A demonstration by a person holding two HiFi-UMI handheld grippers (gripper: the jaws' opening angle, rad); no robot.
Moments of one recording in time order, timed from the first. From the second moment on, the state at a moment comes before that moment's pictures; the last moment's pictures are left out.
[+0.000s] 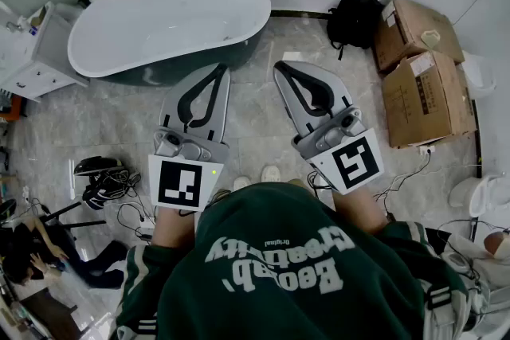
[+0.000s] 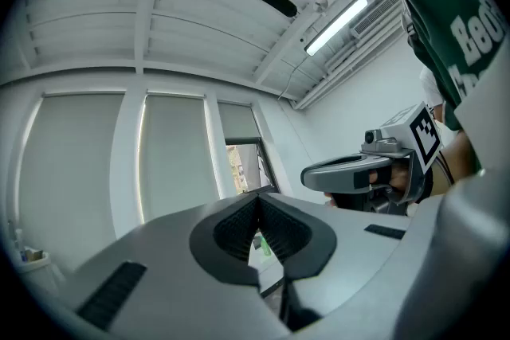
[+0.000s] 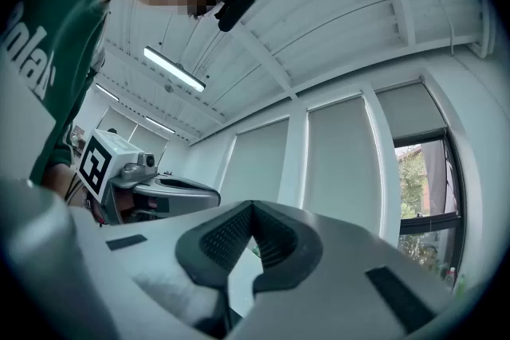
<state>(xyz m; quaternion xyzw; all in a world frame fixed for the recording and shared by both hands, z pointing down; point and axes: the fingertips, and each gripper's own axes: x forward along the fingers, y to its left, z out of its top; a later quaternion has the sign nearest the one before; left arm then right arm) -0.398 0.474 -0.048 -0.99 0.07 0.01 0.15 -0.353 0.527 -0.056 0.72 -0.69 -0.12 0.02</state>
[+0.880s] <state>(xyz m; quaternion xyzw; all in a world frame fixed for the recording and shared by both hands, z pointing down) -0.366 0.483 -0.038 -0.98 0.10 0.00 0.15 -0.318 0.546 -0.047 0.70 -0.71 -0.12 -0.03</state>
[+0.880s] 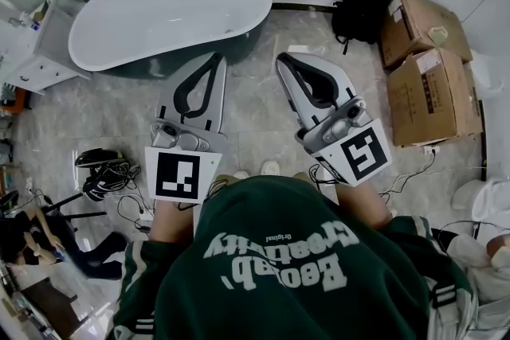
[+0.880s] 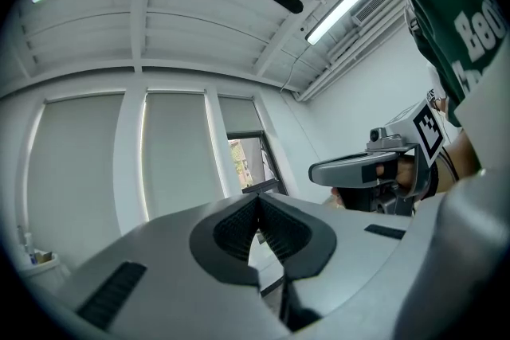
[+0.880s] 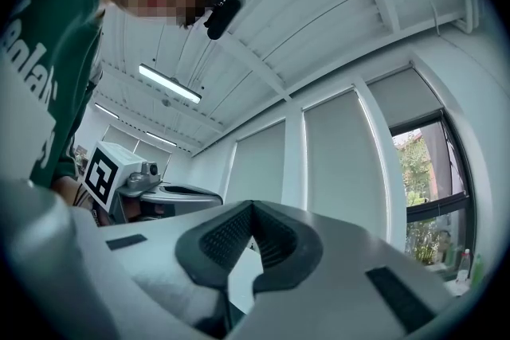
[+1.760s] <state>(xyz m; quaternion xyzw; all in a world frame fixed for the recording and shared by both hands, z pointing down) -0.336 0.493 -0.038 -0.99 0.08 0.01 0.13 -0.287 0.562 -0.035 0.69 -0.71 -0.11 -0.04</state>
